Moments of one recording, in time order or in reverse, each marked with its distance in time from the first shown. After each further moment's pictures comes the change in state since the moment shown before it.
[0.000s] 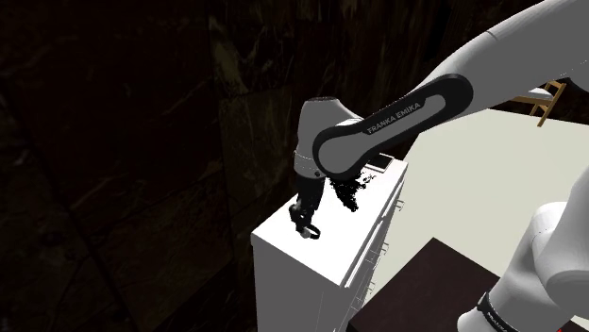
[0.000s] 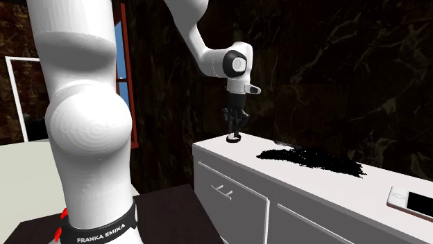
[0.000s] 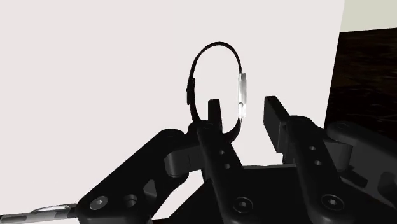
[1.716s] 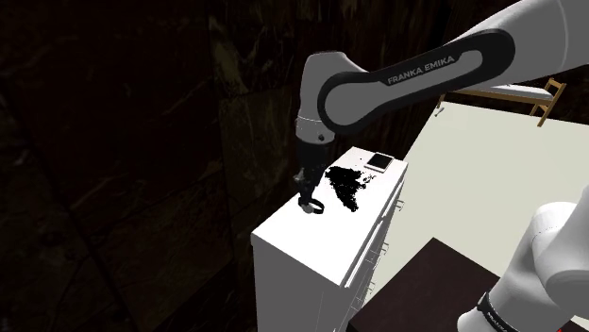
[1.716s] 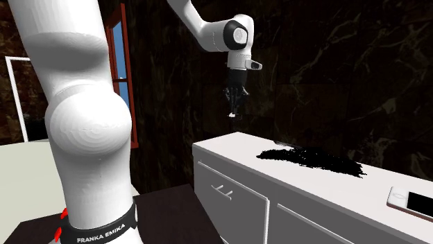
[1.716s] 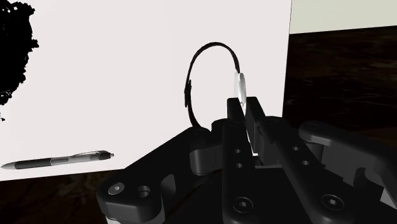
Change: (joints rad) arm -0.005 -0.110 -0.009 0.121 0.007 -0.228 0.008
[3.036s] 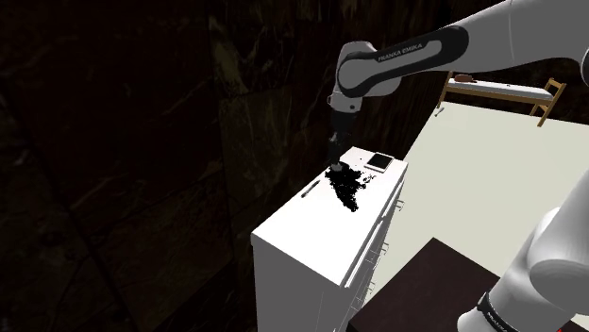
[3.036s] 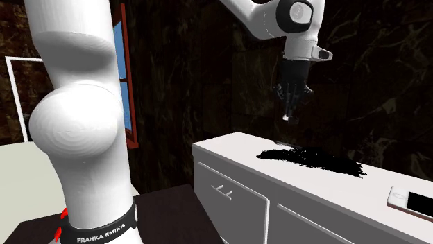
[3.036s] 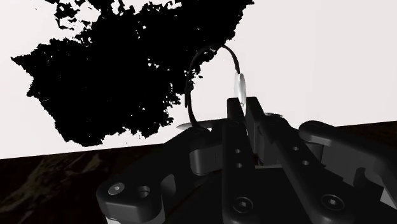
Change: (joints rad) arm -0.189 0.093 -0.224 0.155 -0.042 -0.106 -0.383
